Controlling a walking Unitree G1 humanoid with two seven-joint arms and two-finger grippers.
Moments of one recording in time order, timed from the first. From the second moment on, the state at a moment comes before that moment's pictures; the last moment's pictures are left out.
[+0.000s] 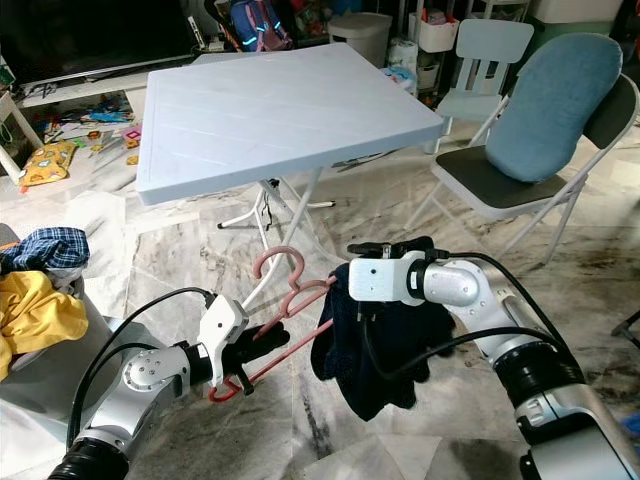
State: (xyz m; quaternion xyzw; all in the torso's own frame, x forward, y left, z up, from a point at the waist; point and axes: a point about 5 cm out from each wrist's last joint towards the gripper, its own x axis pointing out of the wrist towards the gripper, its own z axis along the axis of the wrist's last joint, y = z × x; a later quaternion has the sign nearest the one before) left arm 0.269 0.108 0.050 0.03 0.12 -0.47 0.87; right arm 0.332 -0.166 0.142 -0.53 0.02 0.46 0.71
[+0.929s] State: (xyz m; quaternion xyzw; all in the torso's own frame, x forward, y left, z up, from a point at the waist) left arm 0.279 0.121 0.053 -0.03 0.12 -0.39 0.91; right arm 0.336 -0.191 0.141 -0.46 0.04 0.35 0.81
